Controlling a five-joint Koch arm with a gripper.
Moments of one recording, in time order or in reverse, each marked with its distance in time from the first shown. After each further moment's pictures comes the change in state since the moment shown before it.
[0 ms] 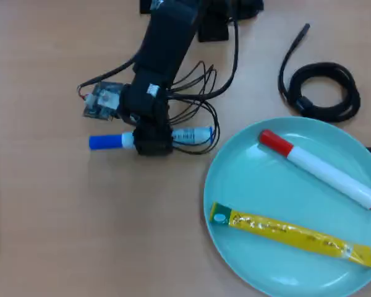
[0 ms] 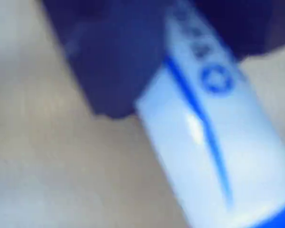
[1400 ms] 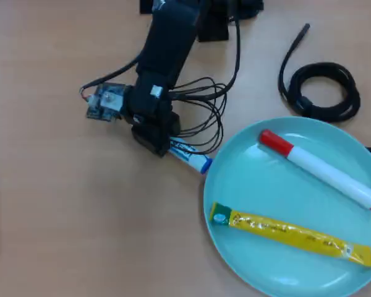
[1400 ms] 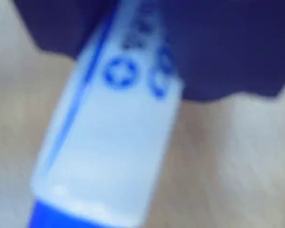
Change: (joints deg) arm -2.2 1.7 0.2 0.2 39.3
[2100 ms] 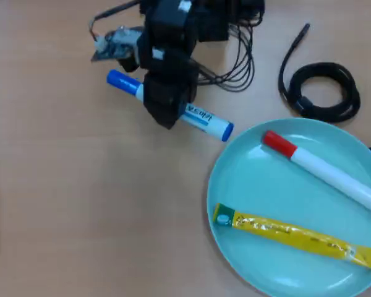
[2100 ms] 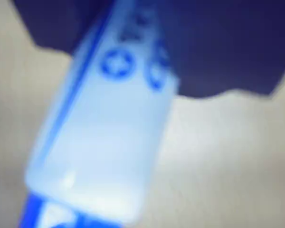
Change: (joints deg) arm -4.6 28.4 8.6 -6.7 0.1
